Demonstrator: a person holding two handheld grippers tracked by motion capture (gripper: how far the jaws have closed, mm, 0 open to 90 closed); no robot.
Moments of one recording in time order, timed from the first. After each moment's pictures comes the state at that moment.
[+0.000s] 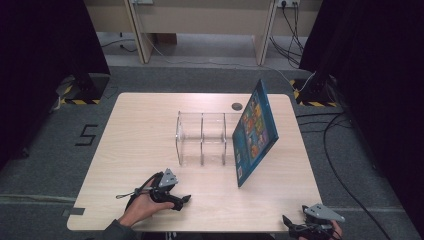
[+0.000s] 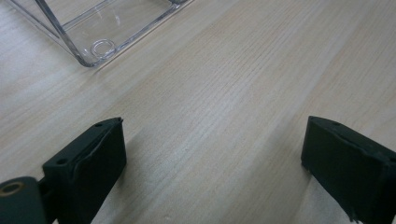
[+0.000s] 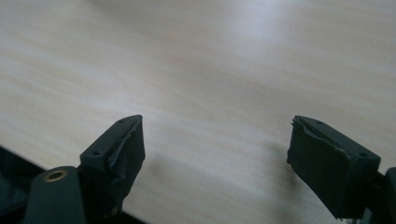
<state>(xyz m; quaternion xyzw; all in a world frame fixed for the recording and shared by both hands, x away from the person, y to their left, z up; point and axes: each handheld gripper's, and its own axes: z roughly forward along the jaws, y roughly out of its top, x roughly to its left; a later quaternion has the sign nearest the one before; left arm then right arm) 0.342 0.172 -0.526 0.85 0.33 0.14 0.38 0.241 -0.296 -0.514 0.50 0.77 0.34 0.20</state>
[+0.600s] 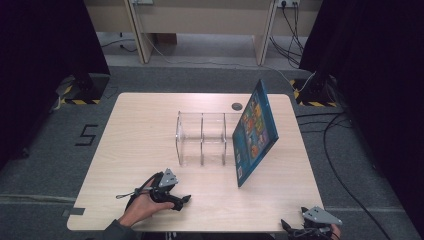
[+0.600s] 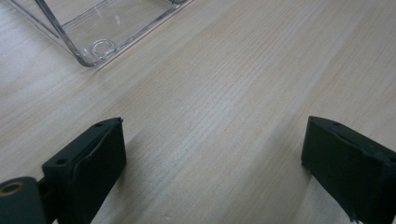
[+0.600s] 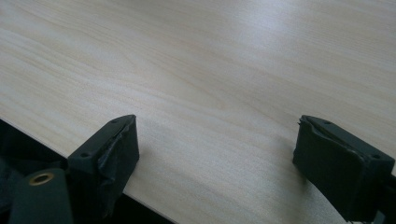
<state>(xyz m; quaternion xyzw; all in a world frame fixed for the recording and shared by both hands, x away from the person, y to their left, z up) 0.342 0.172 -0.526 0.85 0.33 0.14 0.38 0.236 -0.295 -0.521 0.47 0.79 0.34 0.21</state>
